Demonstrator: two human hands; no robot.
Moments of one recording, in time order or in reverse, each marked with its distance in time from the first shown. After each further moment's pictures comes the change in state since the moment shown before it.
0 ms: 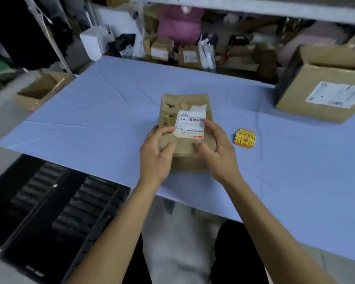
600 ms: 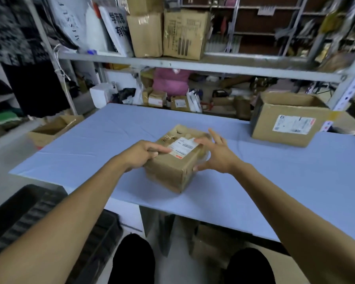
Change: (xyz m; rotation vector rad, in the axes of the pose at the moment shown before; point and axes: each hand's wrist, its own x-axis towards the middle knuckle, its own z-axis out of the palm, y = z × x) left_hand 0.047 0.032 -0.067 0.226 -0.584 -0.080; right_hand 0.034 -0.013 -0.055 -0.601 -0.320 -0.093
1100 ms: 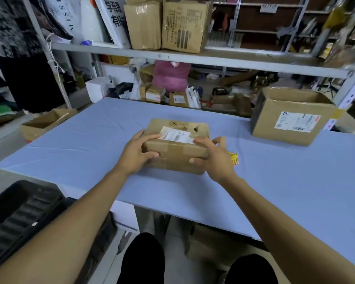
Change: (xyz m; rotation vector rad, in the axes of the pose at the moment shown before) left_hand 0.027 -0.043 0.025 0.111 0.399 0.184; right_hand -0.009 0.002 0.034 0.178 0.310 0.044
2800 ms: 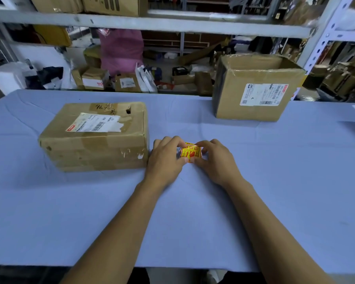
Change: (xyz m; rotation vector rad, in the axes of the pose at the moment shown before) left_hand 0.067 0.045 0.221 0.171 -0.139 0.214; right_hand 0.025 0.135 -0.028 -0.156 0.066 0.168
